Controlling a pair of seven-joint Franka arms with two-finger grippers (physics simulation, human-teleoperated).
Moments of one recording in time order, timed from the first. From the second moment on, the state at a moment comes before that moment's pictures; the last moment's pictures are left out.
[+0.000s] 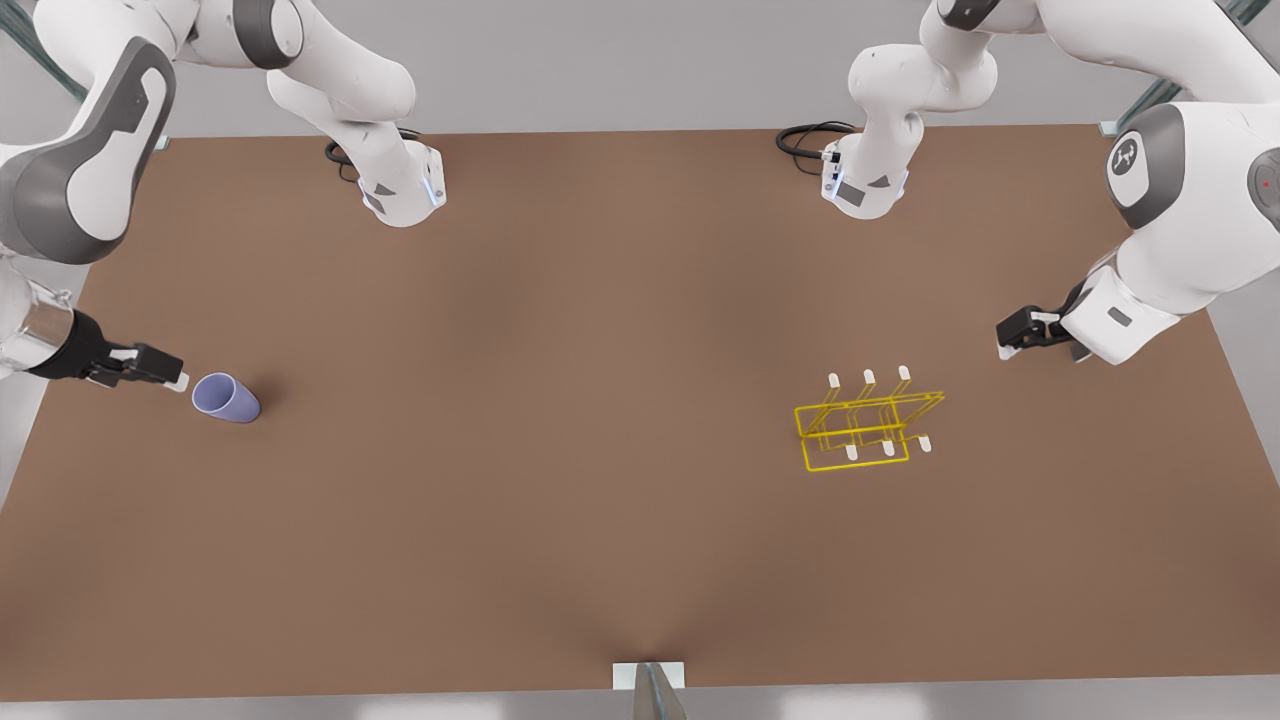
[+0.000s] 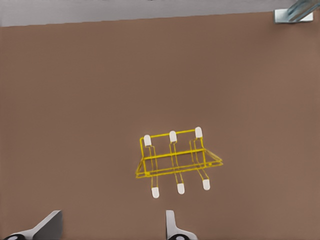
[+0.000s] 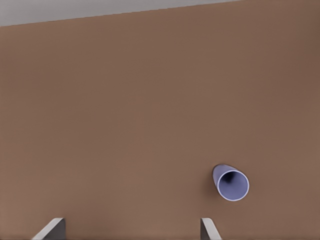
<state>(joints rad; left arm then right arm) -0.08 0.22 0.03 -1.28 -0.01 1.48 0.01 -0.11 0.31 -0.02 -1.17 0.04 1.43 -0.04</state>
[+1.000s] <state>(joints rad) -0.08 0.27 0.03 -1.29 -0.01 1.49 0.04 -0.15 0.23 -0.16 -2.09 -0.03 2.25 -0.30</state>
